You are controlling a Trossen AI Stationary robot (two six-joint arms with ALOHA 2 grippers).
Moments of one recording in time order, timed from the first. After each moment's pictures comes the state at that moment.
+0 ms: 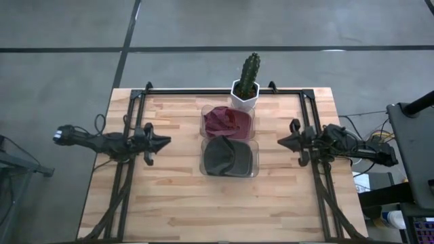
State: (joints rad) left arm -0.24 0.14 0.04 0.13 -0.44 -0.30; right arm -0.11 0.00 0.08 0.00 -0.15 0.20
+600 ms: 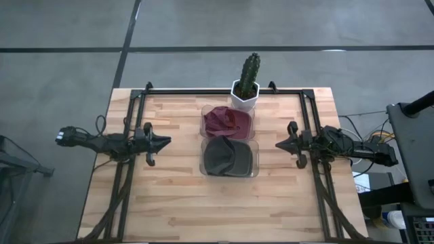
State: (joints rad) left arm -0.24 0.08 0.01 0.07 -0.46 -0.19; right arm -0.11 0.00 0.02 0.04 -0.19 0.14
